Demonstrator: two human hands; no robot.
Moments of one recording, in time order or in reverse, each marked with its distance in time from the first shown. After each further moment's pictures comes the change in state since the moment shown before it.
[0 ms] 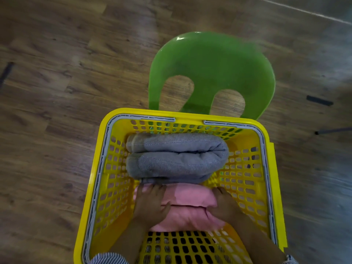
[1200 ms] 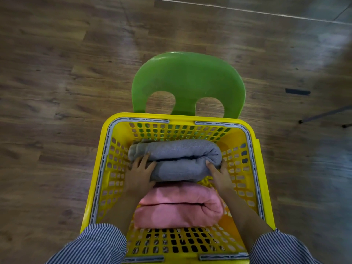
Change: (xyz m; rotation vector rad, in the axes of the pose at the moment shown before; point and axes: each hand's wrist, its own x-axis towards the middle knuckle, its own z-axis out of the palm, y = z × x) left_hand 0.091 -0.026 -0.084 0.219 -0.074 0.061; right_hand 0.016 -0.040 -0.061 1.150 0.530 0.104
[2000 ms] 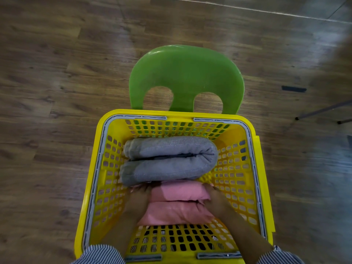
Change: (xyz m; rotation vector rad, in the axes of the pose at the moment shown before) left_hand -0.051 0.001 0.076 -0.060 -0.178 0.027; right_hand -0.028 0.074 -0.012 -0.928 -0.360 -0.076
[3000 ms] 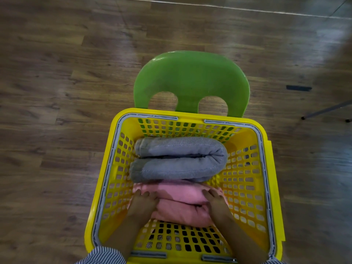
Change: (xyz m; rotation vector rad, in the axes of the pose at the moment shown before) left_hand 0.005 -0.005 -0.015 0.322 -0.070 0.184; right_hand 0.012 -0.007 0.031 -0.211 0.081 -0.036
